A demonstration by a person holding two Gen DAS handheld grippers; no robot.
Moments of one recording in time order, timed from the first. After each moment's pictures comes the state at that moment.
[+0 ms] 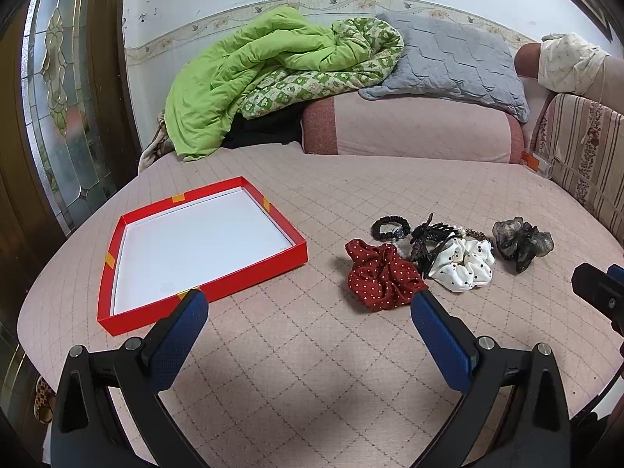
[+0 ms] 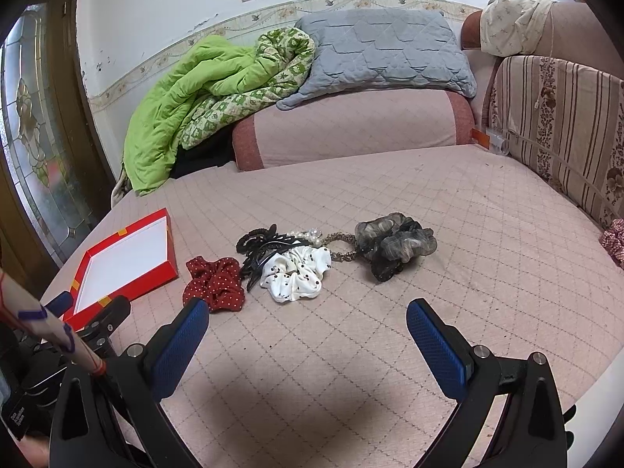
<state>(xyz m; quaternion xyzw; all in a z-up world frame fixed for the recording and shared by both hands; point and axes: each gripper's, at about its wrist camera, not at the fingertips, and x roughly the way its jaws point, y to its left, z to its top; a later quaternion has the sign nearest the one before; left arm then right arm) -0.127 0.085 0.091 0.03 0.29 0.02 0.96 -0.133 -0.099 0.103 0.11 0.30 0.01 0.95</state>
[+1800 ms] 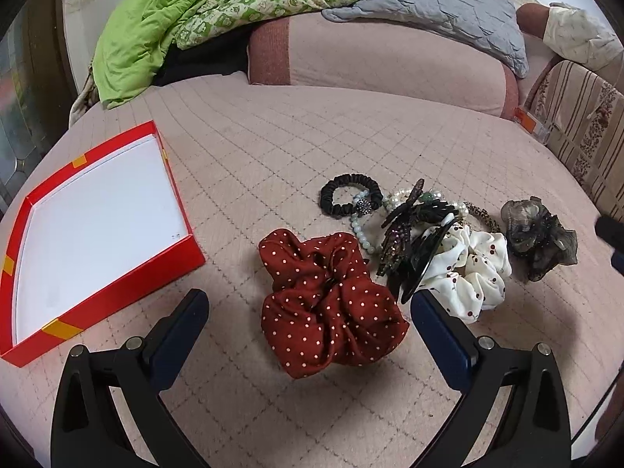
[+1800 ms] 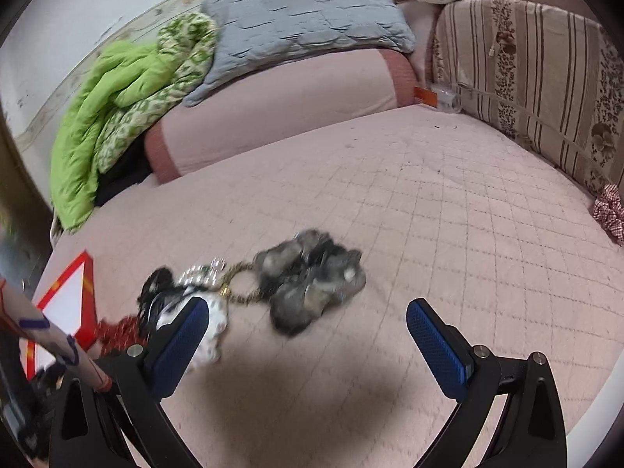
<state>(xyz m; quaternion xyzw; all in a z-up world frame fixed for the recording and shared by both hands) 0.001 0.047 0.036 0.01 0.42 -0.05 0.91 -0.038 -0.193 0.075 0.18 0.34 -0.09 0.92</state>
